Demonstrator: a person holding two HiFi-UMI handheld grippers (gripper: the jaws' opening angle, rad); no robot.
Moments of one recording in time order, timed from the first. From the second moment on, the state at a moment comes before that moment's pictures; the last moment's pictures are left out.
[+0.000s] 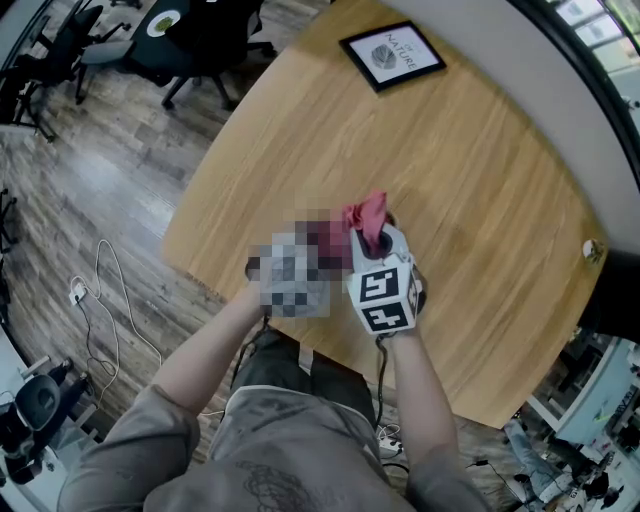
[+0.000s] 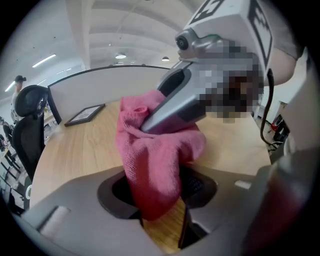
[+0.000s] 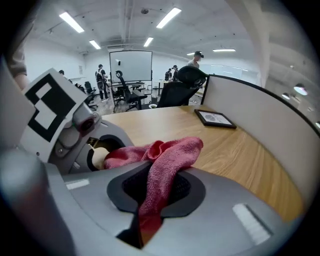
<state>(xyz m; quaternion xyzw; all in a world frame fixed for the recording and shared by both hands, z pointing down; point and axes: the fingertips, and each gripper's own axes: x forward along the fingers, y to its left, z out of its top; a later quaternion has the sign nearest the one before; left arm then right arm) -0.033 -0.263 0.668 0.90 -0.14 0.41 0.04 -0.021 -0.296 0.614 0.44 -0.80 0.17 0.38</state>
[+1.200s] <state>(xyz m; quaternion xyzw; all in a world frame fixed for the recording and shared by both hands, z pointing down) -0.040 -0.263 0.668 0.89 -0.16 0.41 0.08 -0.044 -0.281 0.619 0.37 -0.82 0.10 0.43</state>
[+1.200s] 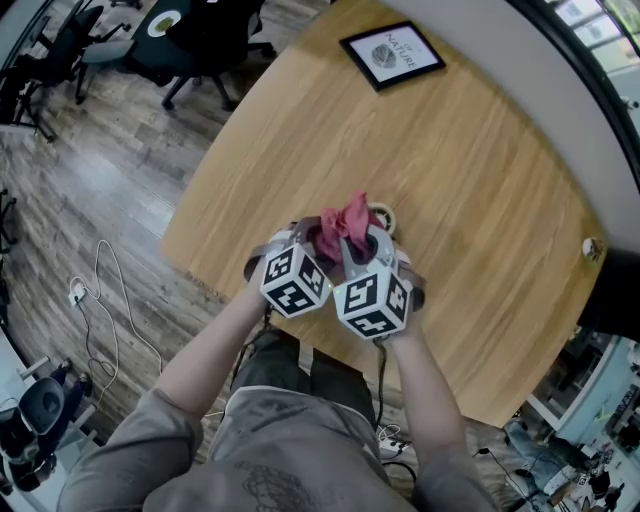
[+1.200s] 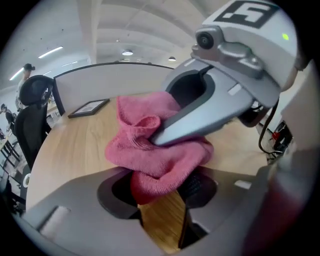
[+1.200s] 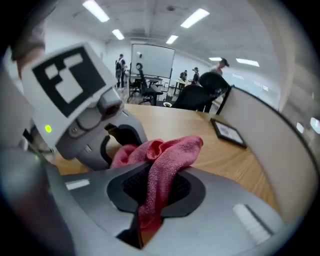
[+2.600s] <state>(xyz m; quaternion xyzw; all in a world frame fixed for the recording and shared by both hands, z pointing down) -0.082 -0.256 0.668 0.86 -0.22 0.45 0.12 0.018 -0.244 0.569 0.48 -0.78 0.19 0.36</state>
